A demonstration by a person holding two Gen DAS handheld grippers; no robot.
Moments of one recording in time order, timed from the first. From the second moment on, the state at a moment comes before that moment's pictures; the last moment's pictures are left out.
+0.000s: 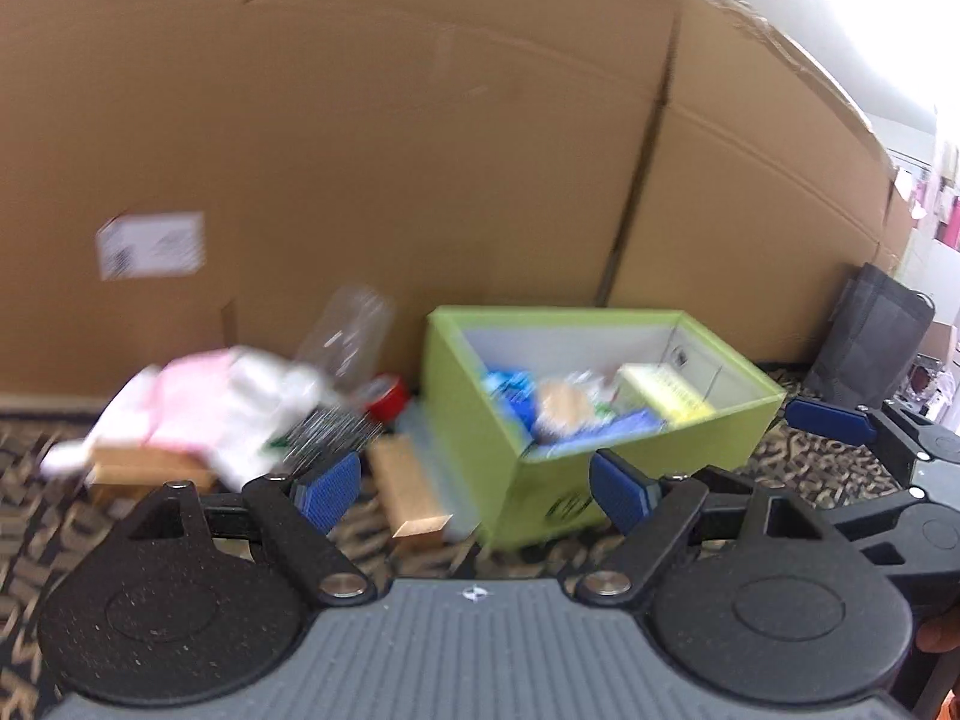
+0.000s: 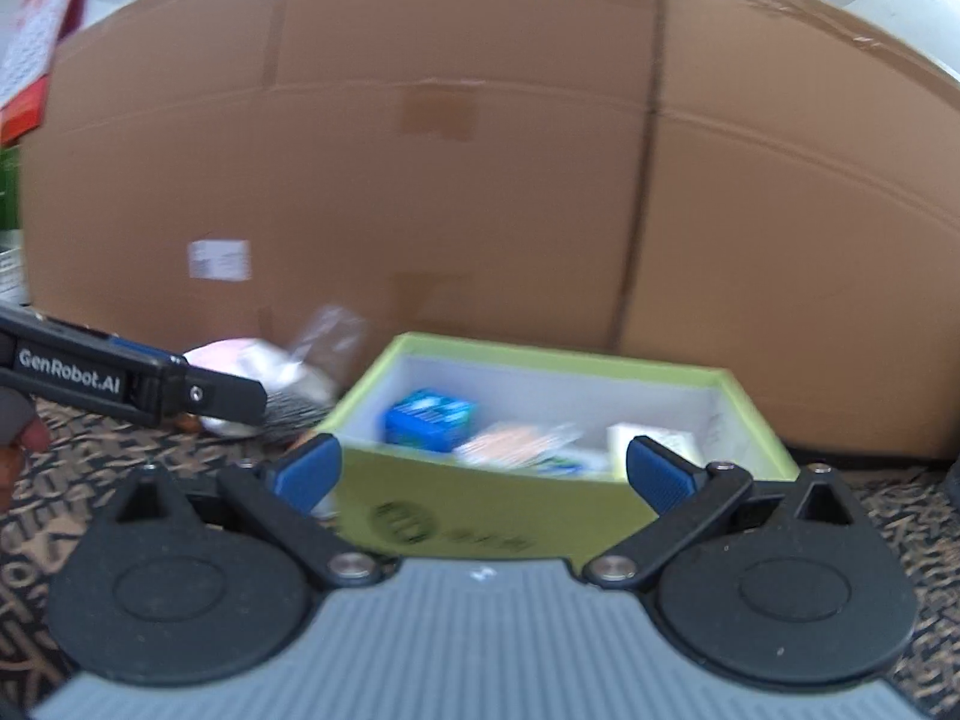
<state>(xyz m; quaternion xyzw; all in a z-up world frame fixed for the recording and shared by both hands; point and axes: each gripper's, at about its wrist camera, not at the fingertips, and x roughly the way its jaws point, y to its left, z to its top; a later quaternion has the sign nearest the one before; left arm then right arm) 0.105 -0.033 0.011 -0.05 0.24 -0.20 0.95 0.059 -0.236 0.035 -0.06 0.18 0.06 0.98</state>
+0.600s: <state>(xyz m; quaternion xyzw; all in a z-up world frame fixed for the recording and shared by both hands) 0.146 0.107 -0.023 -0.08 0.28 -0.09 0.95 0.075 -0.131 -0.027 -0.03 0.27 0.14 0.95</state>
